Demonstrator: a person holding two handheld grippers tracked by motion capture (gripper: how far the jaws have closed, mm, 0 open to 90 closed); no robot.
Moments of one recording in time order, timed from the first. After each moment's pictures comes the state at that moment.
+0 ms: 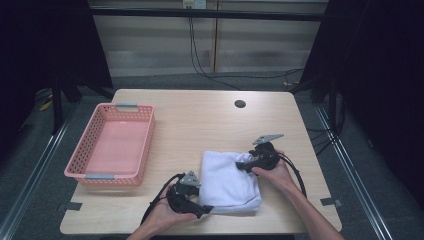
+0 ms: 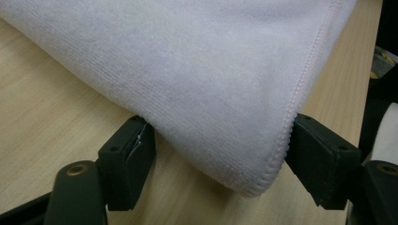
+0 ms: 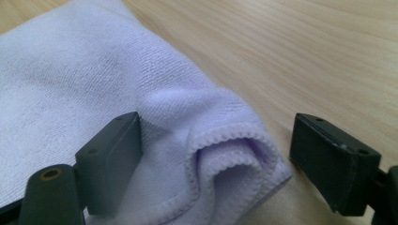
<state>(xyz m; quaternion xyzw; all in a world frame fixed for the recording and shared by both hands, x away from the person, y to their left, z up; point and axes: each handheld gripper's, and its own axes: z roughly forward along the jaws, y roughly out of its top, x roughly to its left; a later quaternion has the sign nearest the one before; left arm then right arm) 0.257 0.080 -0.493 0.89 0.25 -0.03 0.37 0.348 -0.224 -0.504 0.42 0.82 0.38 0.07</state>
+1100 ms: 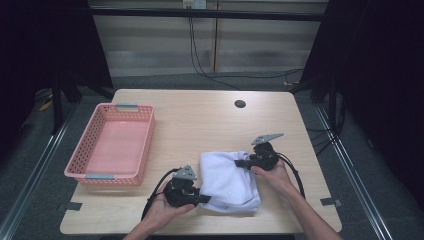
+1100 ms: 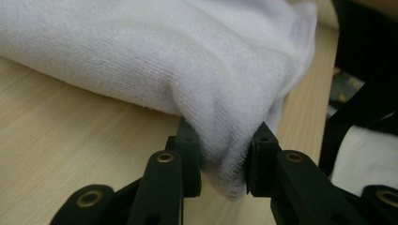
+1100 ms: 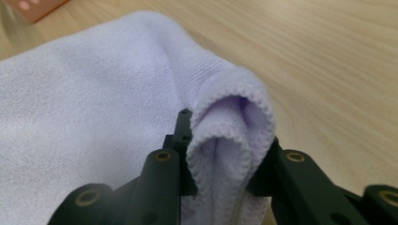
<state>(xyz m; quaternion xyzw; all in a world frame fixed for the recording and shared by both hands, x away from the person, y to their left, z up) 0.264 0.089 -0.474 0.86 0.26 -0.07 0.43 0.339 -0.216 -0.488 0.40 0.82 0.41 0.04</state>
